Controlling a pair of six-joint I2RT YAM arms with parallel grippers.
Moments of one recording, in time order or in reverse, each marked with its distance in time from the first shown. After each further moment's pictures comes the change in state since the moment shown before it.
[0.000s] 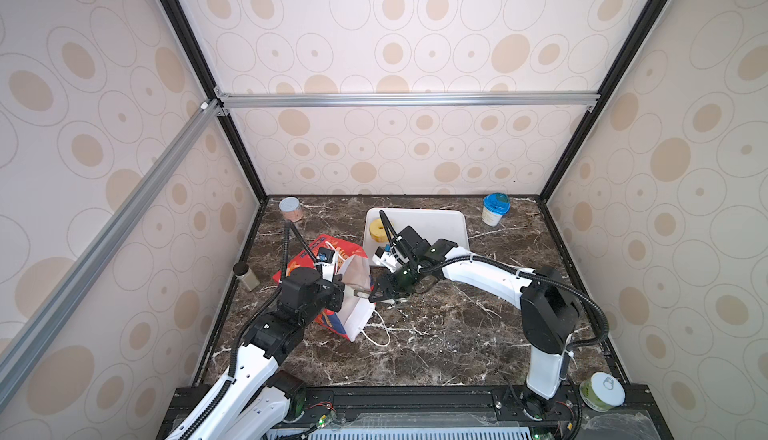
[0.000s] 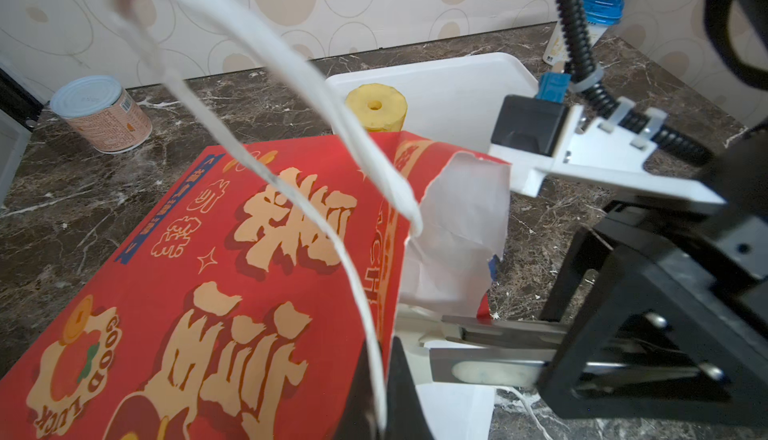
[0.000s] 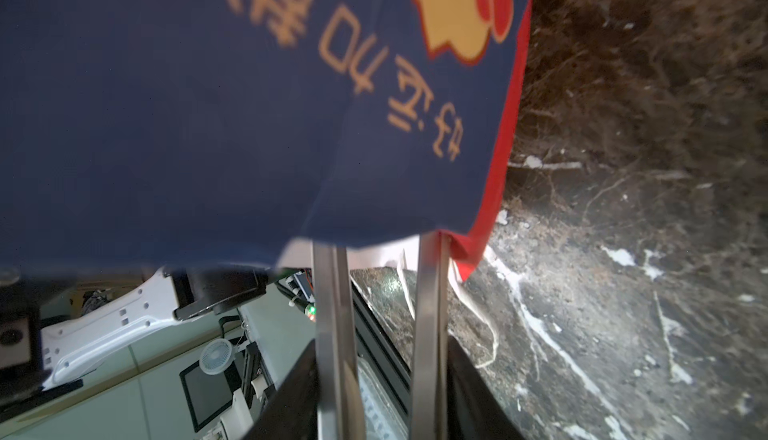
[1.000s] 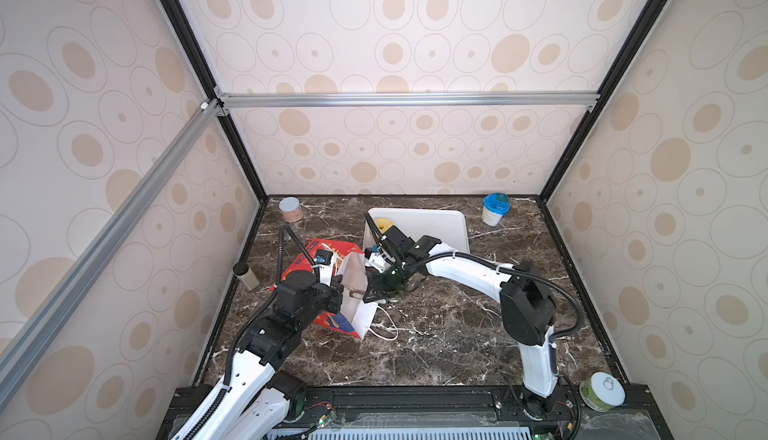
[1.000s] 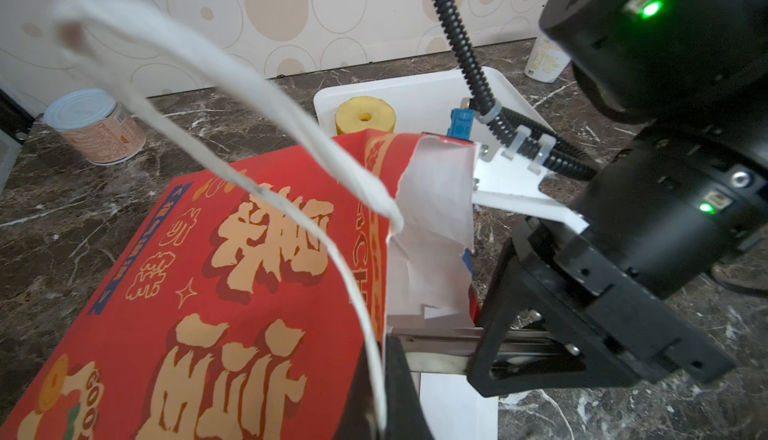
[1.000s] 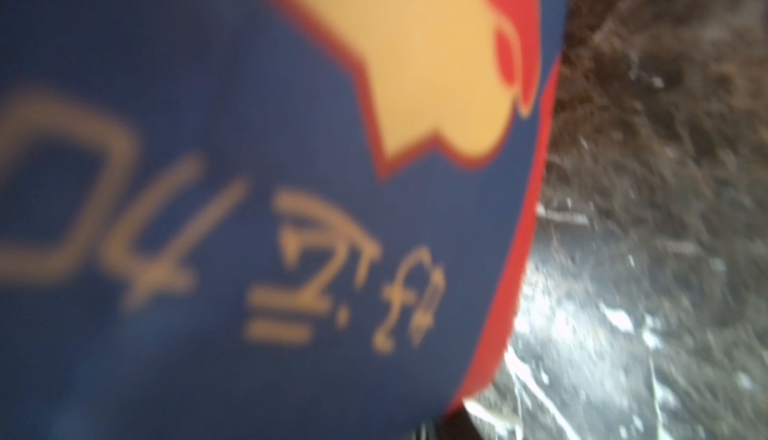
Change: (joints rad) left arm 0.000 -0.060 -0.008 -0.004 0.022 0.005; right arm 0.035 0.067 0.098 -0.089 0.058 -0.095
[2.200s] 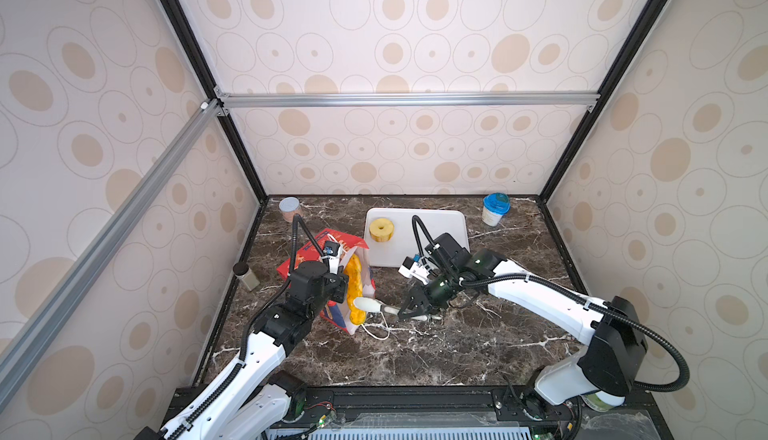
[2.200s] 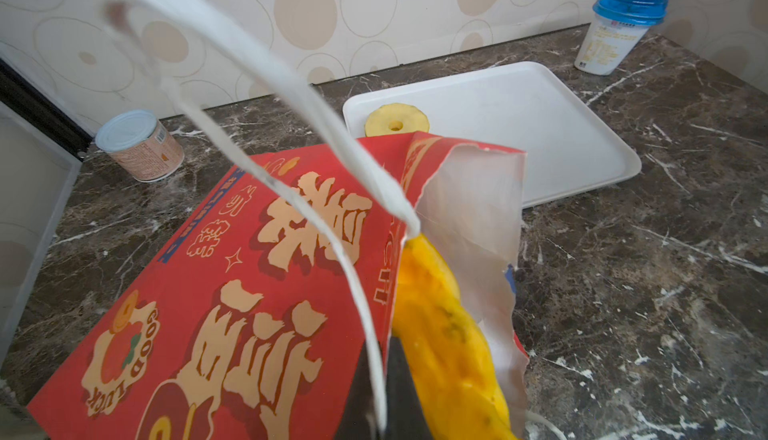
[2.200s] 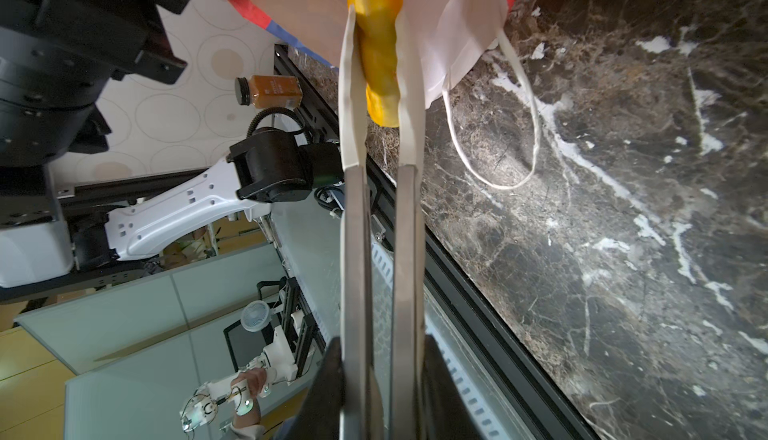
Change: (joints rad) left arm -0.016 0.164 0.019 0.132 -0.152 0.040; right arm -0.085 -0.472 -0.380 -0.053 -0.195 0.097
